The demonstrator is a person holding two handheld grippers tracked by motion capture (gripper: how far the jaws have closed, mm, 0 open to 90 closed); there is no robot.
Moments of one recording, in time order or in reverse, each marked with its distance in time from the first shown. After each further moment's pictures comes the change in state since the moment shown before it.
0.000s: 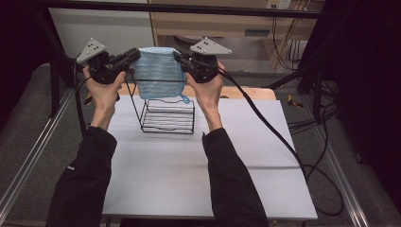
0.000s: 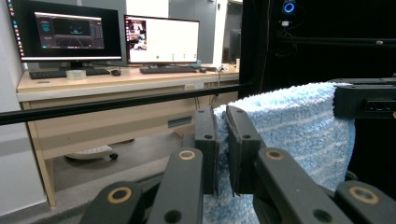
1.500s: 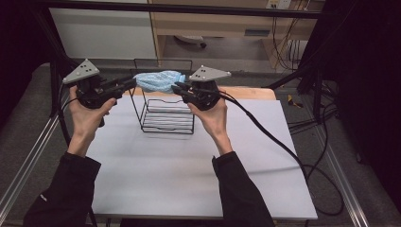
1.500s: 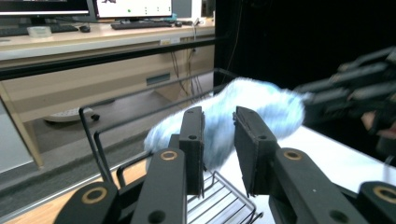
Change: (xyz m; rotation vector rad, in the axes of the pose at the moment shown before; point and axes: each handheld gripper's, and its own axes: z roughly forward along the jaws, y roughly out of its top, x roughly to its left) left arm -0.031 -0.008 -0.060 0.188 -0.096 0.014; right arm 0.030 -0.037 -0.035 0.180 0.170 0.014
